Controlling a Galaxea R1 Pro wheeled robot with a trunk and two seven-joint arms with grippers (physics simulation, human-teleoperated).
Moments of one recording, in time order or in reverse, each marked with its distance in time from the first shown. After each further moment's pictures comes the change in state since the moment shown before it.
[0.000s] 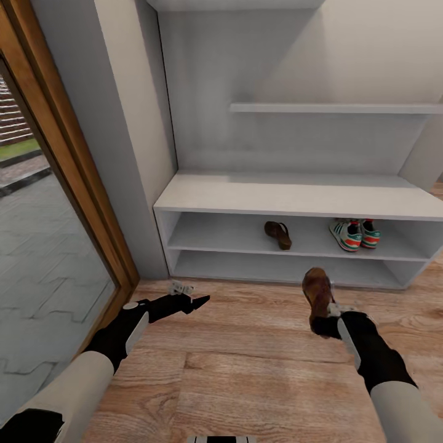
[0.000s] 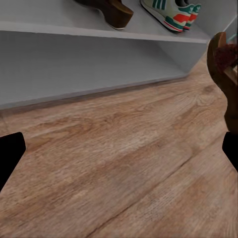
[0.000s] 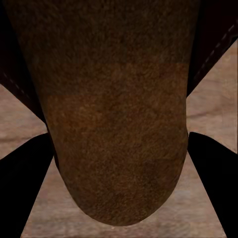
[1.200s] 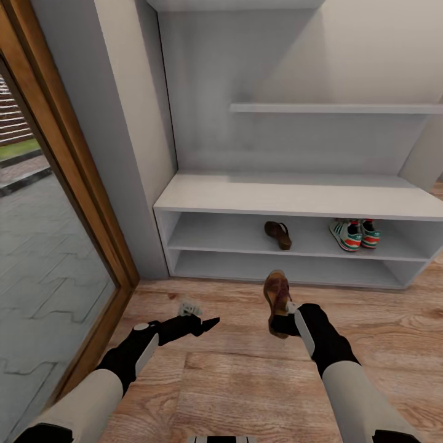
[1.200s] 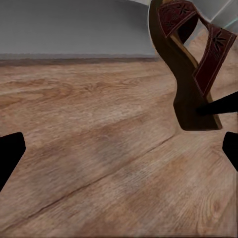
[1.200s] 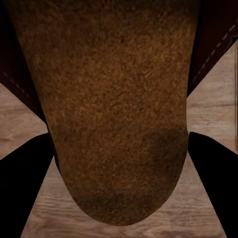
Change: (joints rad) left arm 0.064 -0.060 -0.012 0.091 -0.004 -0.033 0.018; right arm -0.100 0.206 0.010 0.156 0.024 0.034 -0.017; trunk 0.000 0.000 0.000
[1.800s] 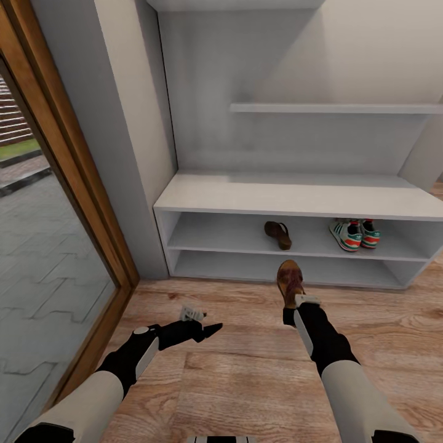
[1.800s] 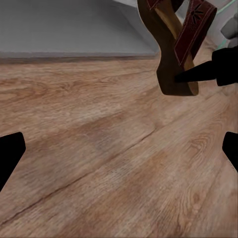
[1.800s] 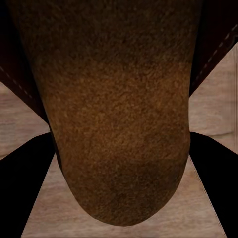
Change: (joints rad) left arm 0.001 -0.002 0.000 0.040 0.000 -0.043 -0.103; right arm -0.001 0.005 0.003 -0.013 0.091 -0.147 -0.179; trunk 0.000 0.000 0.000
